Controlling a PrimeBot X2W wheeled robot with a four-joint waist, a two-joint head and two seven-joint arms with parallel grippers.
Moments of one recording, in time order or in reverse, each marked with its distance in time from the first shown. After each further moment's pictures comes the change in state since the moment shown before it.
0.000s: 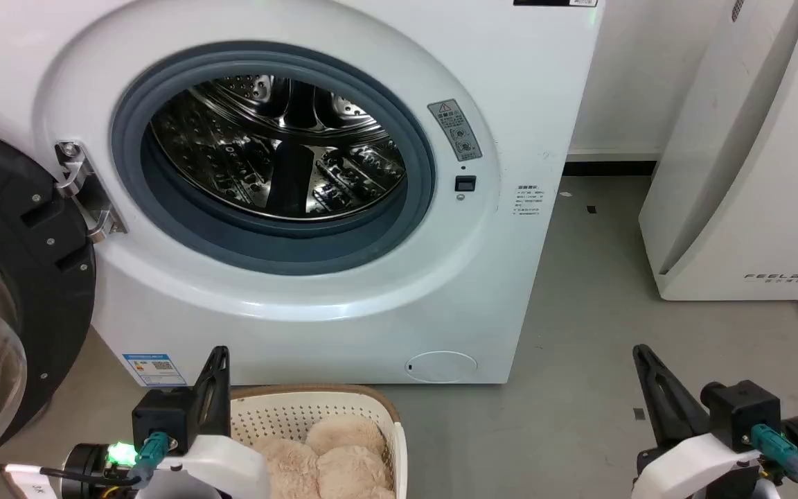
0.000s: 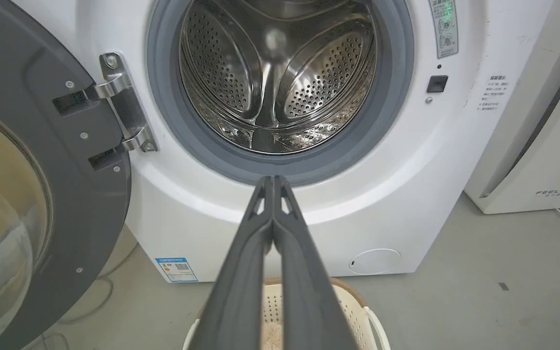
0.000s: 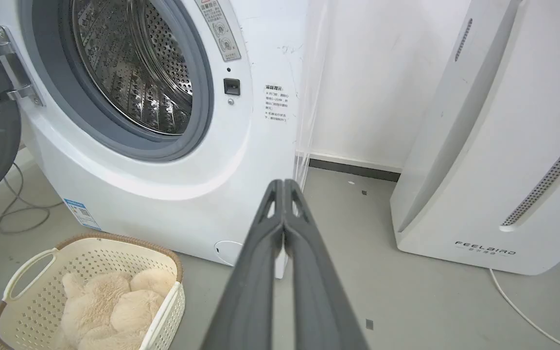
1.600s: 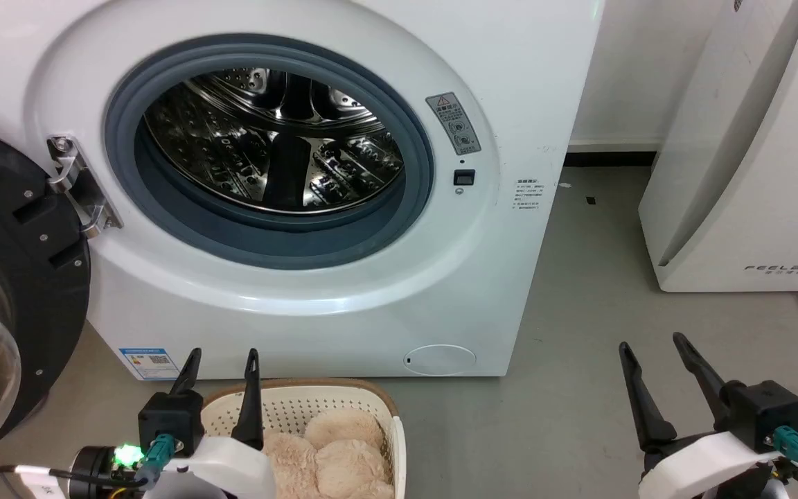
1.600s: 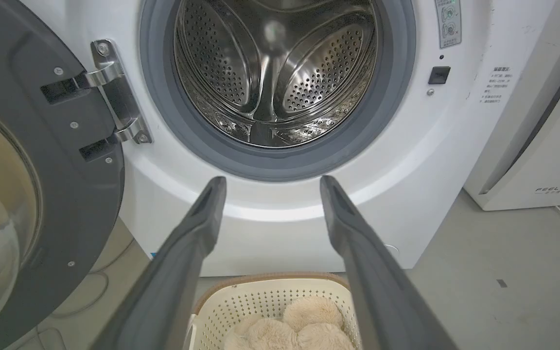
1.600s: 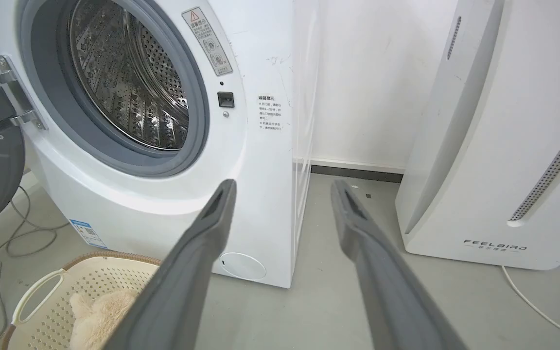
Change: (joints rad) left arm -0.003 0.000 -0.014 0.027 -0.008 0.020 -0.028; right arm 0.001 0.000 -0.015 -0.009 0.060 0.000 -0.029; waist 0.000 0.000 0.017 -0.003
